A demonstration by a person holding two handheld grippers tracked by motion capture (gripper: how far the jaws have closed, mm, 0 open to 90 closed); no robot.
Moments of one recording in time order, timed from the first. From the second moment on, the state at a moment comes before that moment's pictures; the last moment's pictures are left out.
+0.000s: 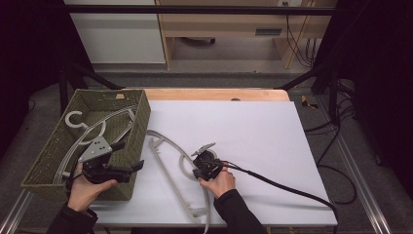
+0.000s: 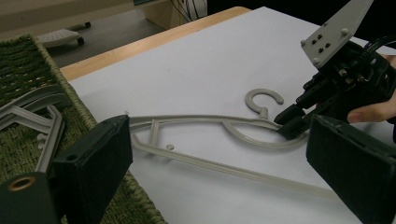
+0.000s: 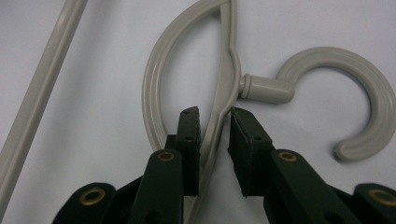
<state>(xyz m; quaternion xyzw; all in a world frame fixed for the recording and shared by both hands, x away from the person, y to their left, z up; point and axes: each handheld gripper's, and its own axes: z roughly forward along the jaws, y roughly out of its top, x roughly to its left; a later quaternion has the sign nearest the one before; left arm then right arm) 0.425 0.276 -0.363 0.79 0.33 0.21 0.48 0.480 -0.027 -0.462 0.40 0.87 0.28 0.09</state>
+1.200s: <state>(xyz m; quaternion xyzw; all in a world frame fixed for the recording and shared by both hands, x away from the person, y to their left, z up) 0.424 0.271 -0.364 0.80 0.33 0.21 0.47 0.483 -0.076 -0.460 0.38 0.88 0.25 0.10</state>
